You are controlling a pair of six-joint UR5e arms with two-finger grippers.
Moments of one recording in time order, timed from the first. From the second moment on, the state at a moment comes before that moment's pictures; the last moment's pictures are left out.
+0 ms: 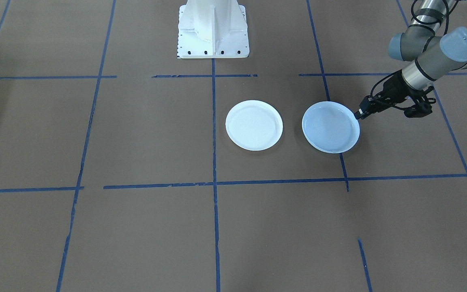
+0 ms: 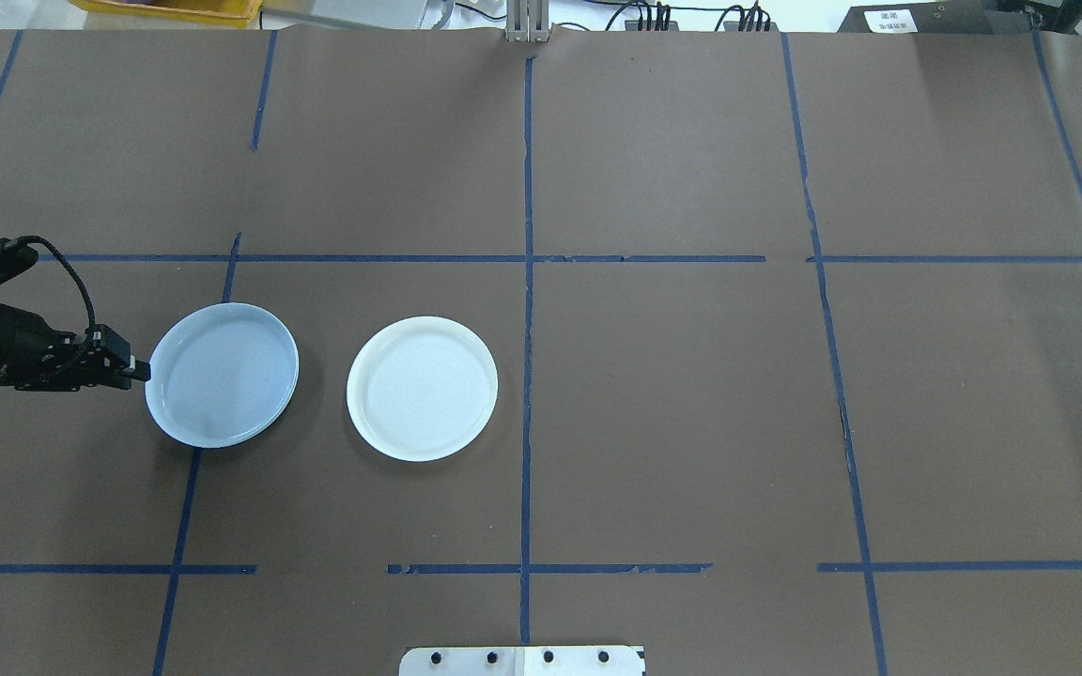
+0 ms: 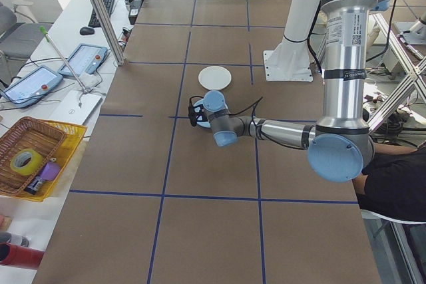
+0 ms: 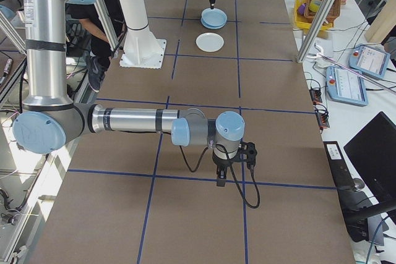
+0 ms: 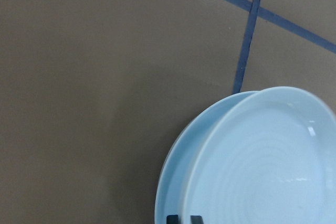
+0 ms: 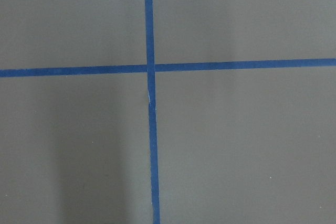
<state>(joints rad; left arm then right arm) -0.85 -1.53 -1.63 -2.62 -2.28 -1.42 1.54 -1.61 1.62 -1.56 2.30 0.09</state>
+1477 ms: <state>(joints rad) -0.62 -1.92 -1.82 -1.91 -2.07 -1.50 1.54 -1.61 1.62 -1.56 2.30 0.09</state>
